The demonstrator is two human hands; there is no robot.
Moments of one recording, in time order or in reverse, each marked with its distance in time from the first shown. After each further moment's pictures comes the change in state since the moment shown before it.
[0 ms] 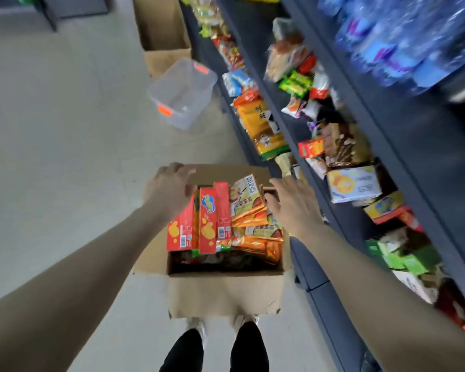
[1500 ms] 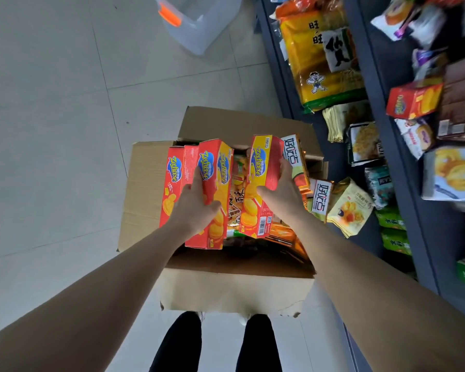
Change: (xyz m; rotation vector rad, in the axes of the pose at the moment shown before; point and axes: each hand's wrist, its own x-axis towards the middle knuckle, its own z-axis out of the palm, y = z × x) left_hand 0.048 -0.066 0.245 -0.560 -0.330 -0.412; right_hand 0.089 -0.033 0.252 0.840 -0.443 0.570
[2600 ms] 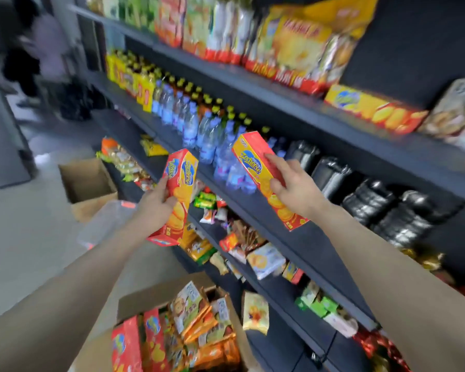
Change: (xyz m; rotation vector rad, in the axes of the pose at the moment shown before) left_hand -0.279 0.380 -0.232 0.022 0.171 0.704; right_hand -0.417 -0.173 -0.430 -0.351 0.854 -0.567
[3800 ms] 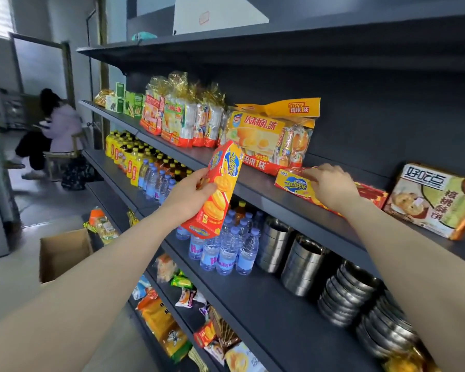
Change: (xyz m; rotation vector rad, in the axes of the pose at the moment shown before) left_hand 0.079 0.253 0.021 -0.152 0.057 0.354; right_hand 0.145 0.136 -0.183 -0.617 0.160 0.113
